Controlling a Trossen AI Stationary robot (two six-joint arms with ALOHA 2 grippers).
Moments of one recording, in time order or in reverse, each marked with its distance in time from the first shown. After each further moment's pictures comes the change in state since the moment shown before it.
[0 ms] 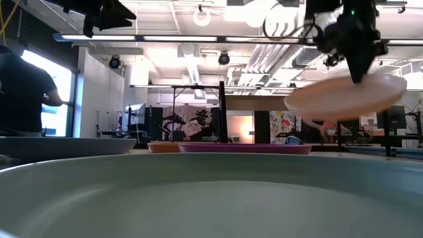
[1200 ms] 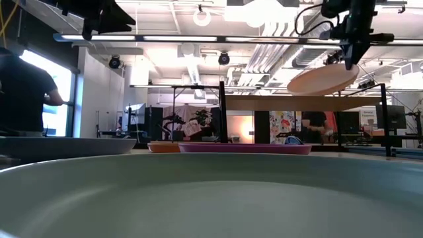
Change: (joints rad) left arm 0.000 0.001 0.000 -0.059 0.000 0.000; right arm -0.773 -0.002 0.252 0.015 0.127 -0.267
